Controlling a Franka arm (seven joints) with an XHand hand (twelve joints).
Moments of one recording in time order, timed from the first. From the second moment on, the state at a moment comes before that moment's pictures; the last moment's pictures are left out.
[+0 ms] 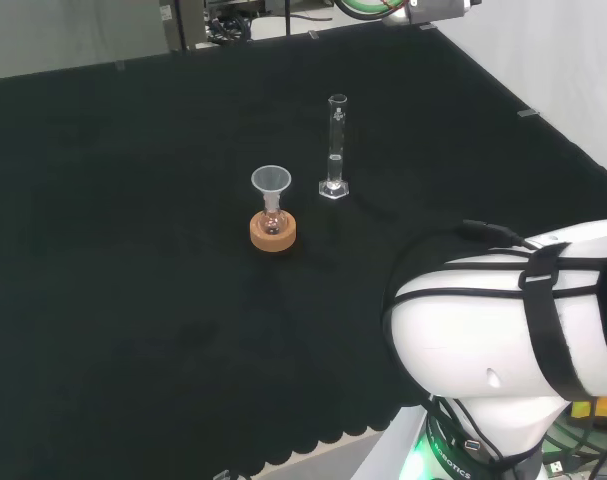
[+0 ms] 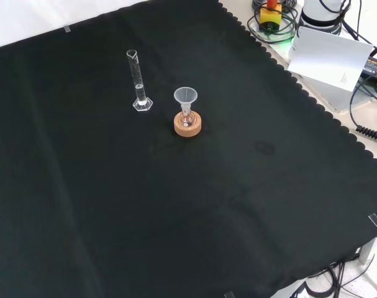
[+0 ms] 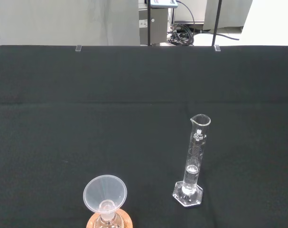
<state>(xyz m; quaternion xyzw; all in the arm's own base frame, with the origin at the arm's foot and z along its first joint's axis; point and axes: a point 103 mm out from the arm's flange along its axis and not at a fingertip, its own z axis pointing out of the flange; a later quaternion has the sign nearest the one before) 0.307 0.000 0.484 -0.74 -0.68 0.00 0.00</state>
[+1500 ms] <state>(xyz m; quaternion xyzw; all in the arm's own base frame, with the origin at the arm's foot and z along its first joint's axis) 0.365 -0.051 0.416 -0.77 -0.64 0.00 0.05</state>
